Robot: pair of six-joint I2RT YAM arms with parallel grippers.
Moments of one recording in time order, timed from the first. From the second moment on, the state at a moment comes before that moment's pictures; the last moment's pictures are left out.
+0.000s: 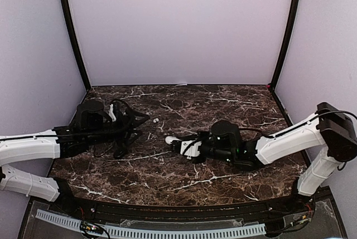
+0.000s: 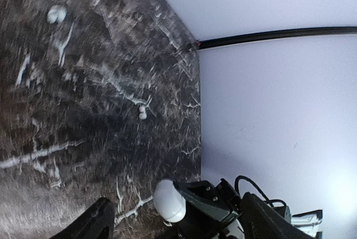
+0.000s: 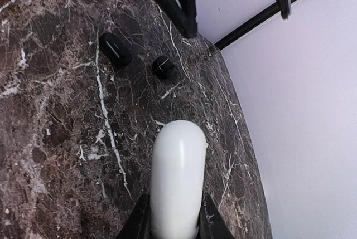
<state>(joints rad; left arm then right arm) -0.79 1.09 0.61 0.11 0.10 -1.32 1.11 1.62 0.73 0.57 0.06 -0.83</state>
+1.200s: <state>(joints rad) -0.91 1.49 0.36 0.88 0.61 0.03 1.03 1.31 0.47 0.38 -0.37 -0.14</state>
